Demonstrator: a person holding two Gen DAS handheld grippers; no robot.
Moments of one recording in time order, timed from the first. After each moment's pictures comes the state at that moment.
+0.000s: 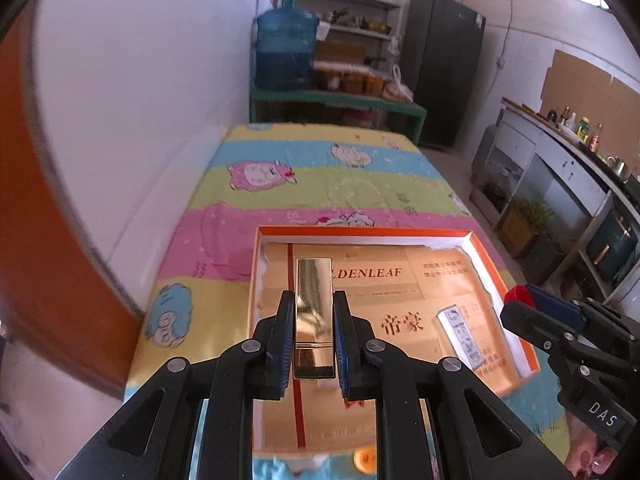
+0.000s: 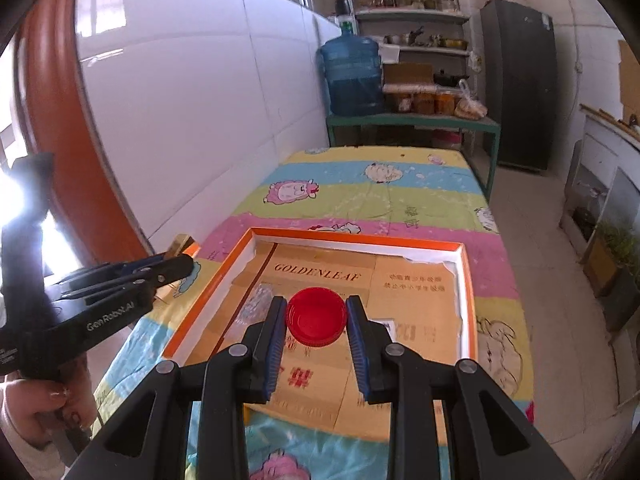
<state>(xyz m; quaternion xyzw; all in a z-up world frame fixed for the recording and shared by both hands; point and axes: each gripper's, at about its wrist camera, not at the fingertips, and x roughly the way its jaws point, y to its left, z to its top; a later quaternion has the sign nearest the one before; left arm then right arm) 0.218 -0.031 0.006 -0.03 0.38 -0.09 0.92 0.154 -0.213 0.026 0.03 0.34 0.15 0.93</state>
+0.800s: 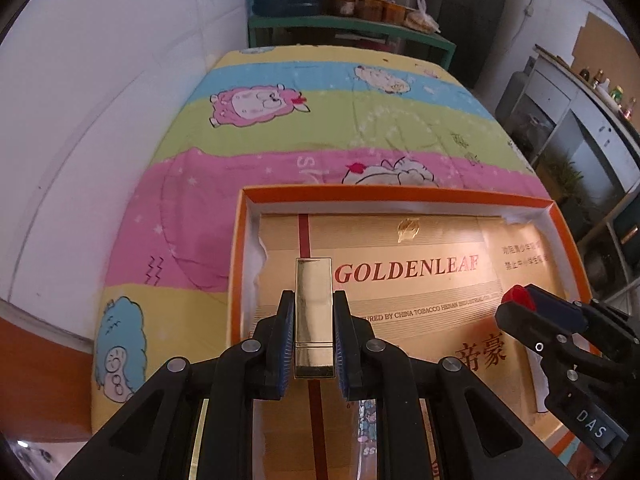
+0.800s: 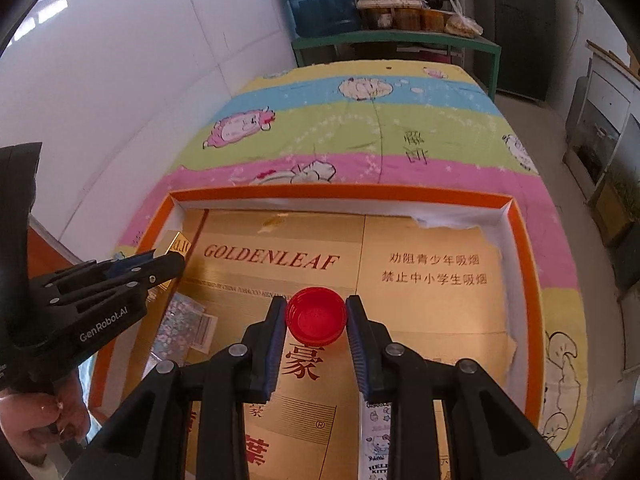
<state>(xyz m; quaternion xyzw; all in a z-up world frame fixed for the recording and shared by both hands) 0.323 -0.041 -0.075 0.00 0.49 -0.07 0.87 0.259 -0.206 -0.051 0.05 0.47 0.11 0.87</state>
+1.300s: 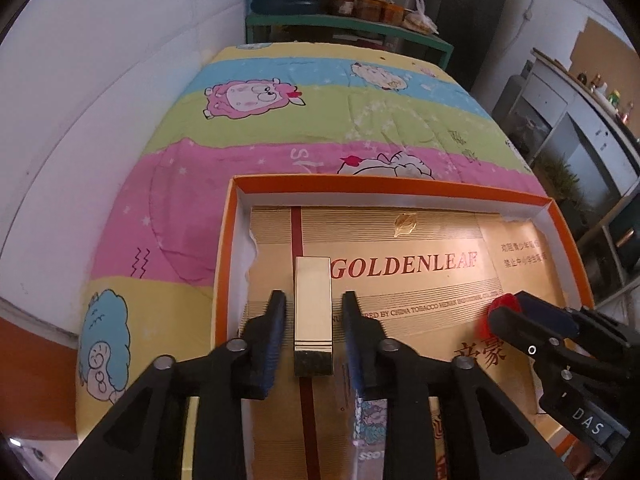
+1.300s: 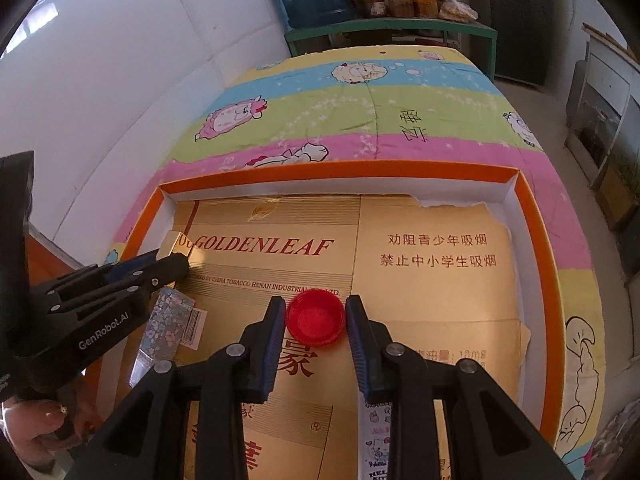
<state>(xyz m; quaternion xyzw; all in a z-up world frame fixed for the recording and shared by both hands) 0.321 -0.038 -0.080 -0.02 0.49 -0.08 0.87 0.258 -0.212 -0.066 0.07 0.48 0.11 0.87</state>
